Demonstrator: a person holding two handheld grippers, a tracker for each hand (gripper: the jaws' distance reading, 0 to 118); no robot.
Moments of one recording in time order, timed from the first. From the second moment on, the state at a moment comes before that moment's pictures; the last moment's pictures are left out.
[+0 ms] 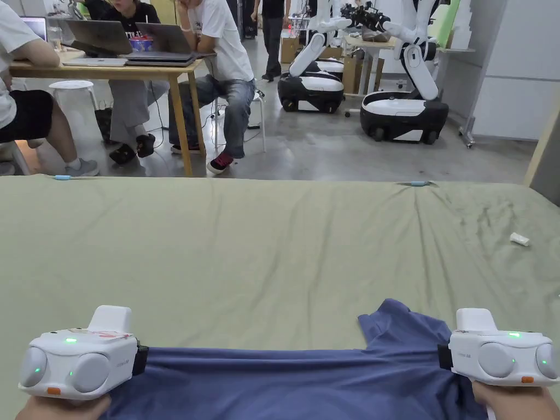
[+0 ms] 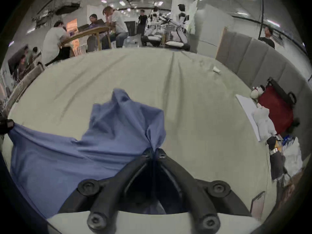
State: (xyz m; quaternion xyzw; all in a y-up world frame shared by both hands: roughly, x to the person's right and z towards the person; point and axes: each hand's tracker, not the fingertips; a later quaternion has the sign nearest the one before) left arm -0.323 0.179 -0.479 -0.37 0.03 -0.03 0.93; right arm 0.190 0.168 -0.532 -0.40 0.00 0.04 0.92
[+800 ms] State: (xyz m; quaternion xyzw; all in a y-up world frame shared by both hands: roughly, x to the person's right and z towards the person) left arm -0.336 0.182 -0.188 -0.35 0.02 0.00 0.93; right arm 0.199 0.181 -0.224 -0.34 0.04 0.09 0.93
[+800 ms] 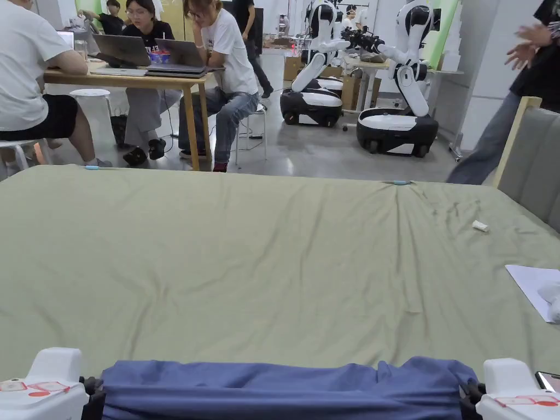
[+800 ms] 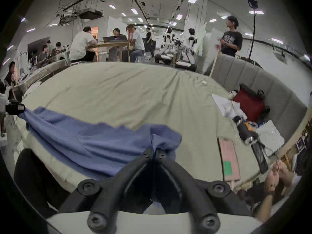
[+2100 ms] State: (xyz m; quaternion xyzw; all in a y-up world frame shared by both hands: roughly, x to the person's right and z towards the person) left arm -0.294 0.193 -0.202 -0.27 0.02 0.04 0.96; right arm 0.031 0.230 -0.222 -0.20 0.10 0.05 0.97
